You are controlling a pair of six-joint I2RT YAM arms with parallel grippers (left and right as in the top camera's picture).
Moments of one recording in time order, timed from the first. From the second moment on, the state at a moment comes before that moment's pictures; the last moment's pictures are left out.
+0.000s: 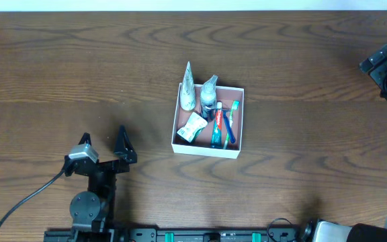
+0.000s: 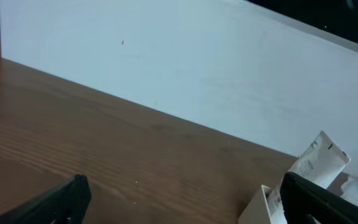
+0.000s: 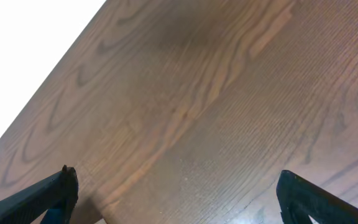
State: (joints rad) left arm -0.10 0.03 0.09 -0.03 -0.14 -0.35; right arm -0.33 1.46 1.60 -1.07 0.02 0.59
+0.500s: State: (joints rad) left arm 0.00 0.01 0.02 -0.11 -0.12 -0.34; right arm -0.33 1.46 1.60 -1.07 0.02 0.59
